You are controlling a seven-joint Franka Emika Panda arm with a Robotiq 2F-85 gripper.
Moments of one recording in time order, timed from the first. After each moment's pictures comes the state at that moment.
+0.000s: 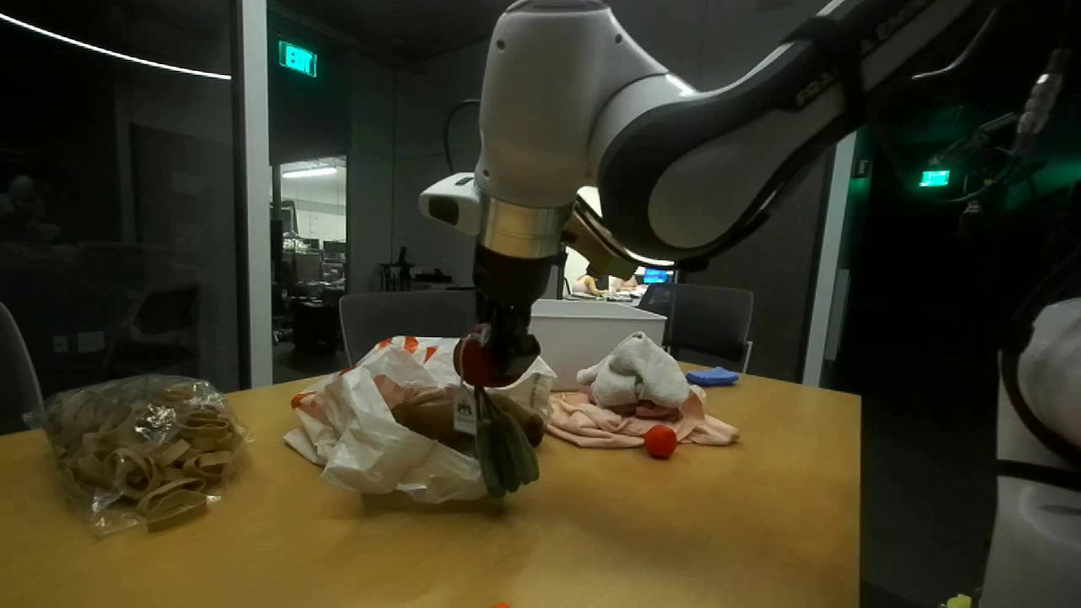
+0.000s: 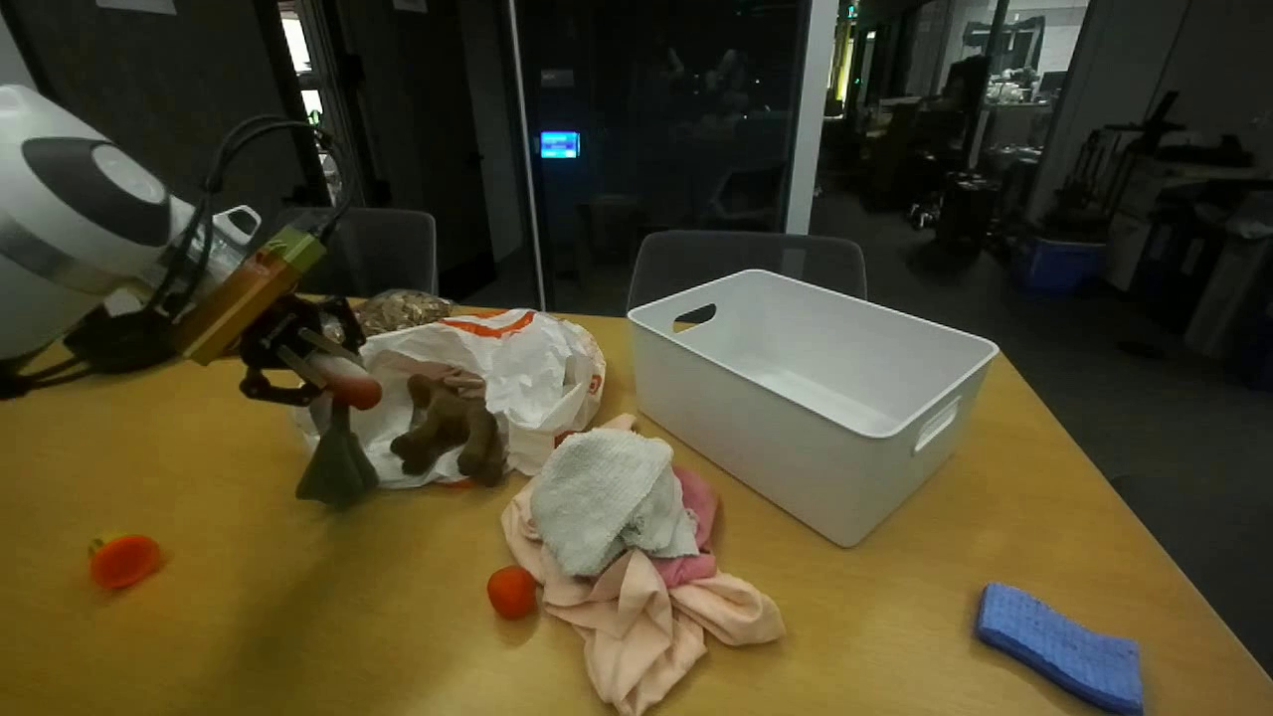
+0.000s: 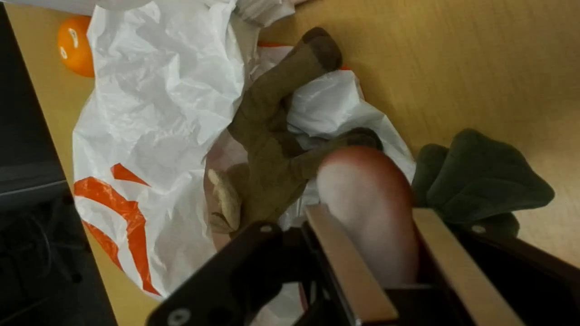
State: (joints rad) arm 0.19 -0.31 0.28 -2.52 -0.64 2.43 -0.33
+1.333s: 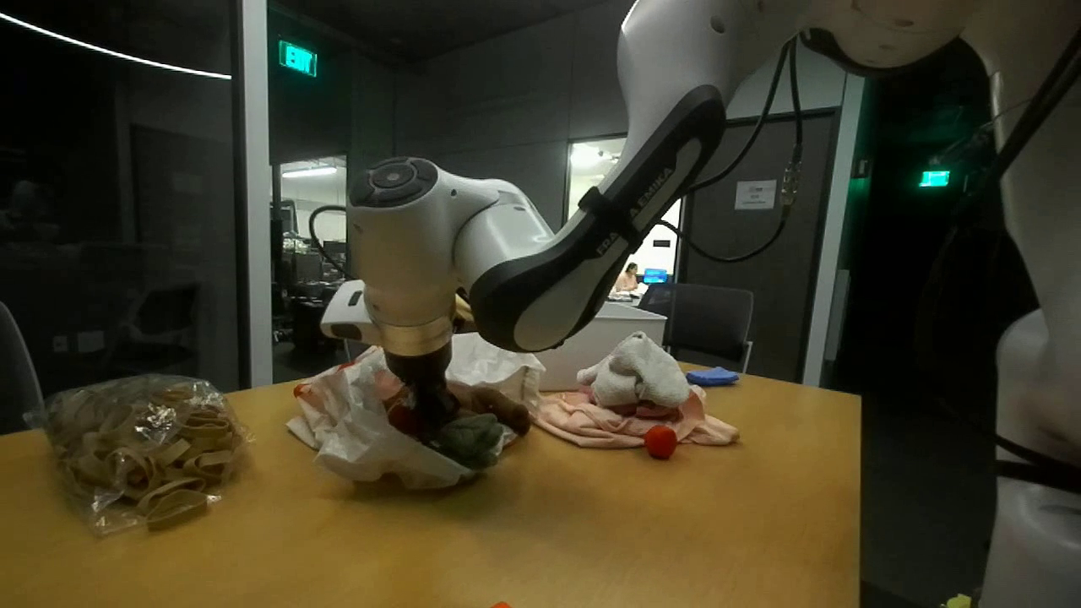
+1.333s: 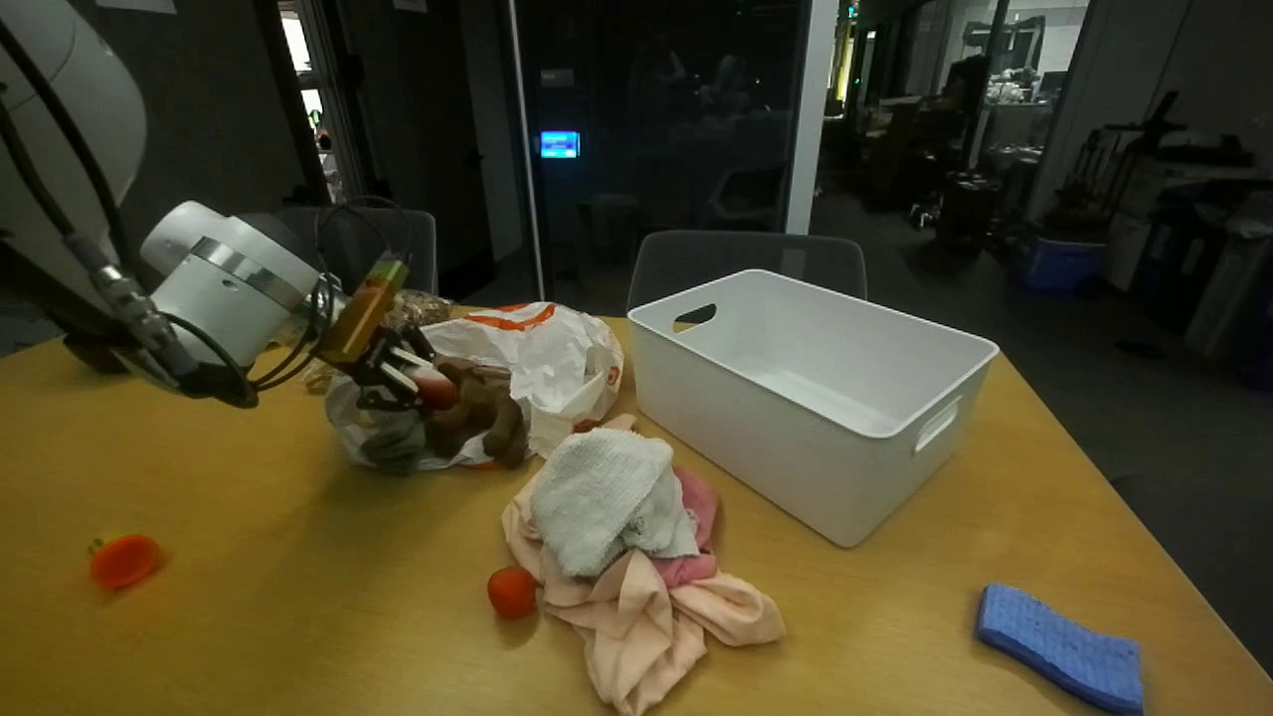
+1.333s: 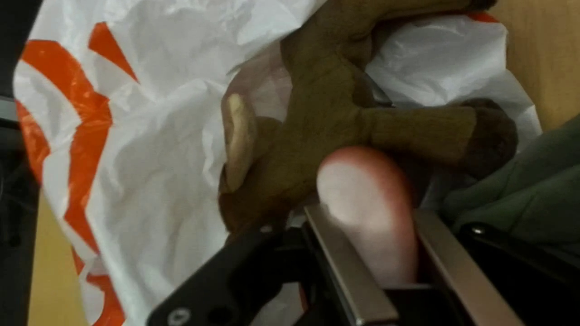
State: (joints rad) arm 0.21 0.22 0.24 -2.14 -1.10 2.37 -0.32
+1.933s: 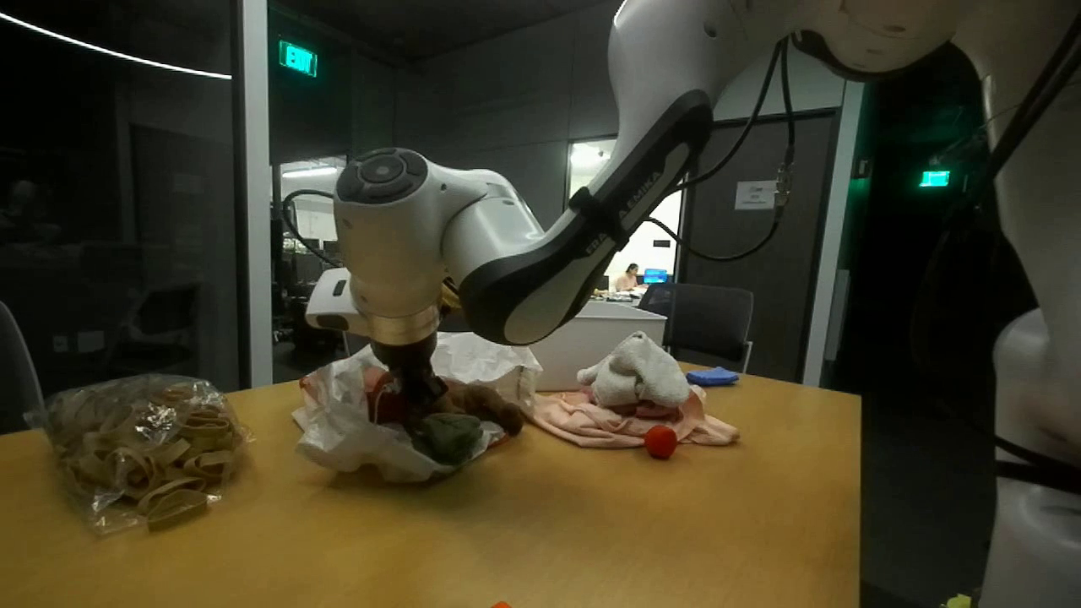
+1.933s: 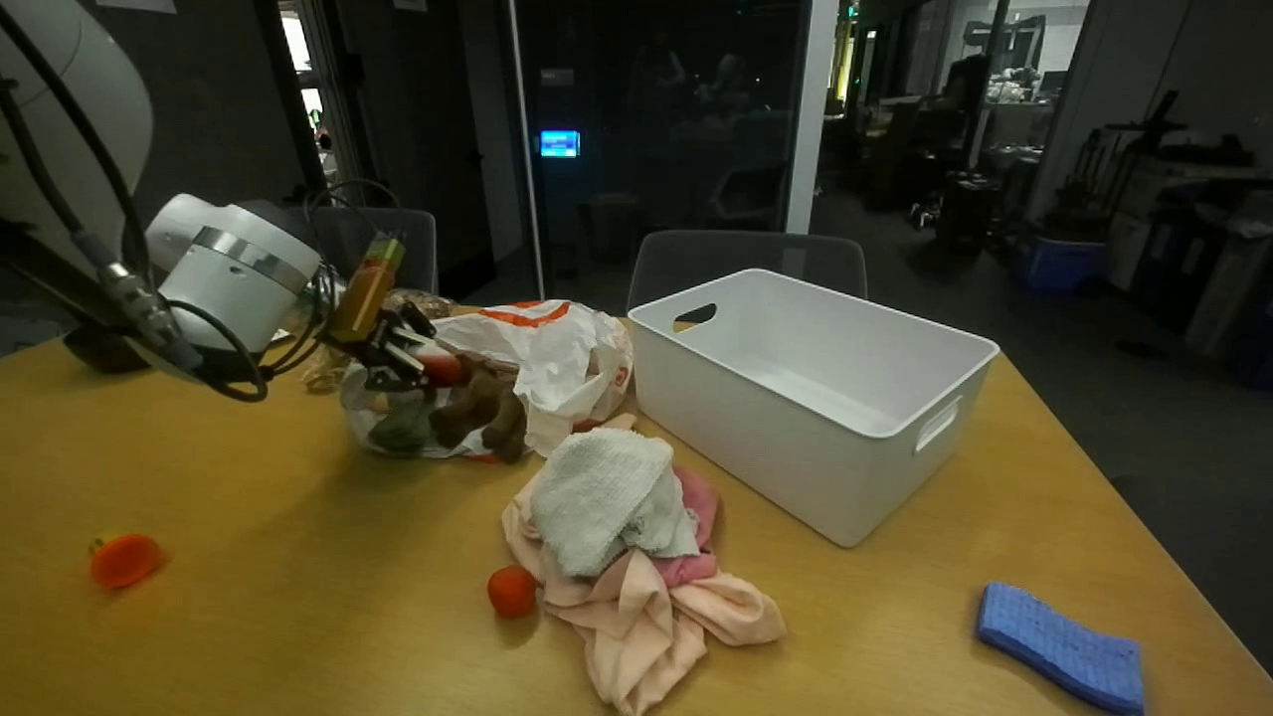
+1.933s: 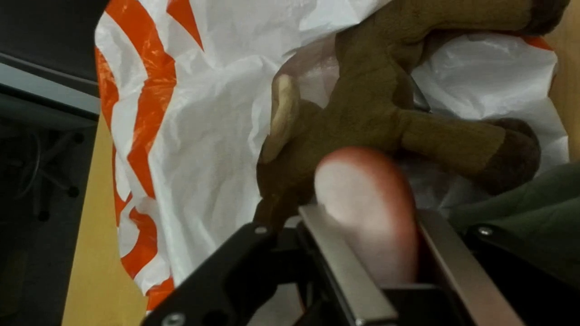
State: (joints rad) arm 0.23 0.24 0.23 -2.09 -1.18 2.37 -0.34
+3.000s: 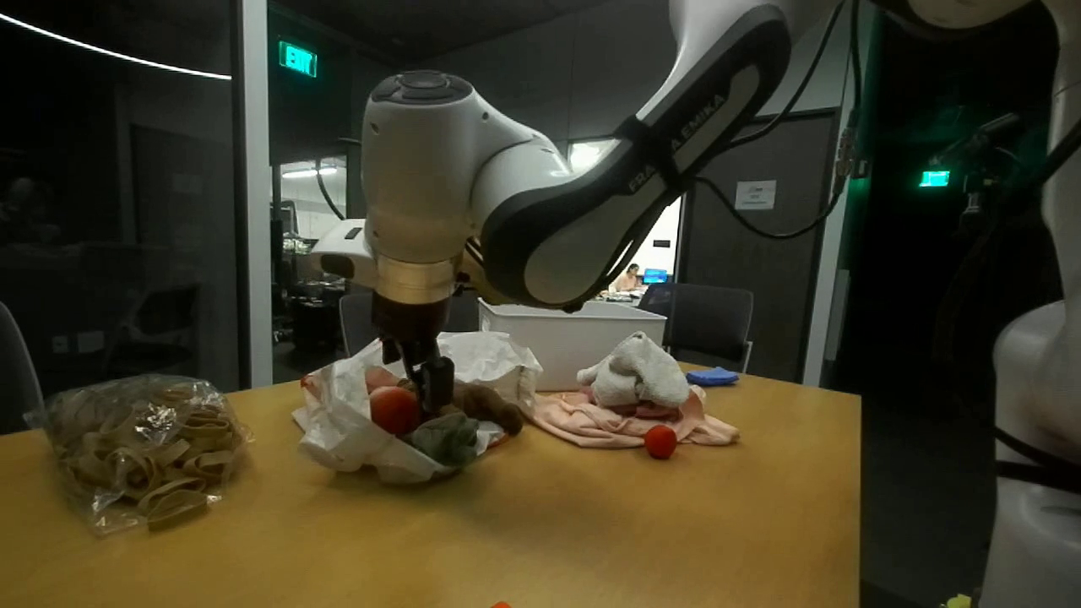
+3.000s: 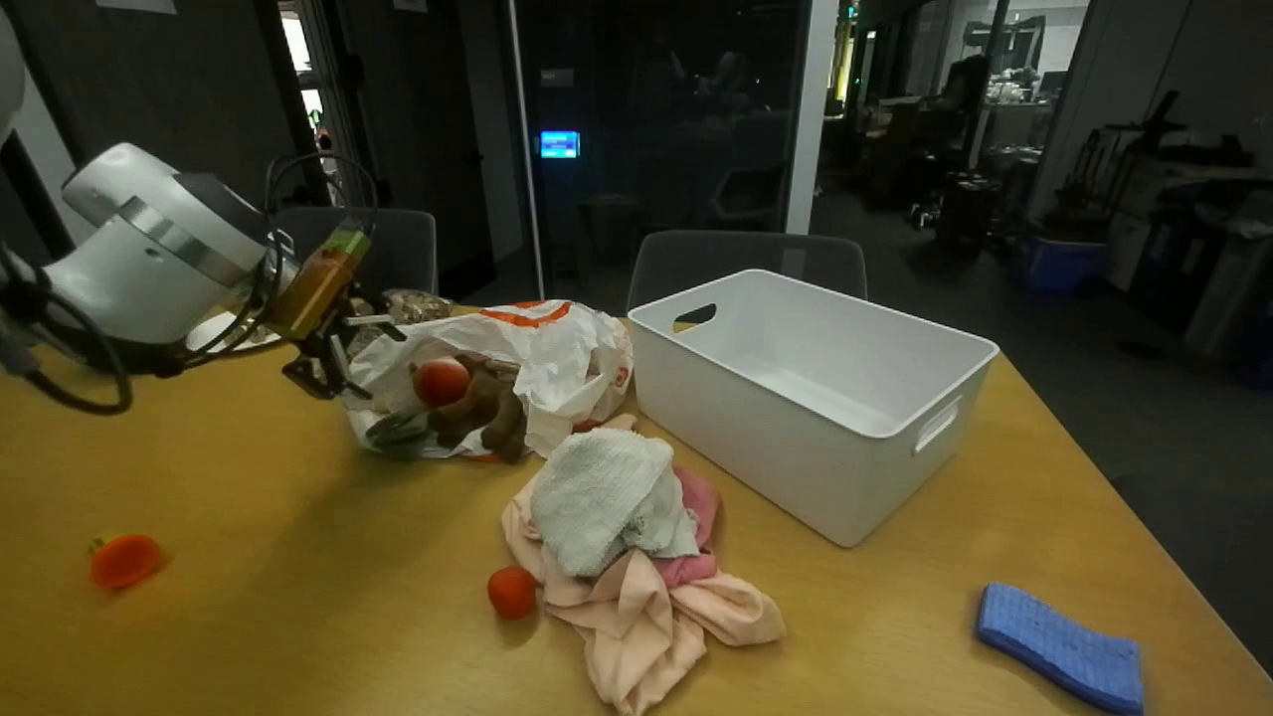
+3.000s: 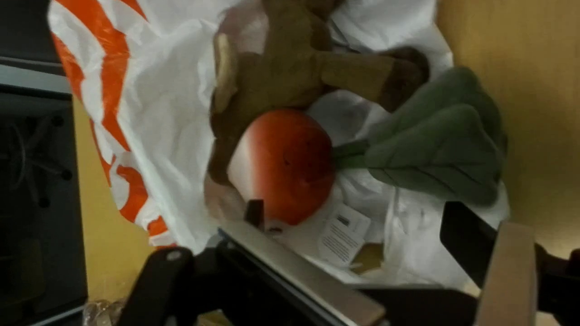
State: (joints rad) arm 0.23 0.06 0.26 -2.23 -0.89 2.47 -0.38
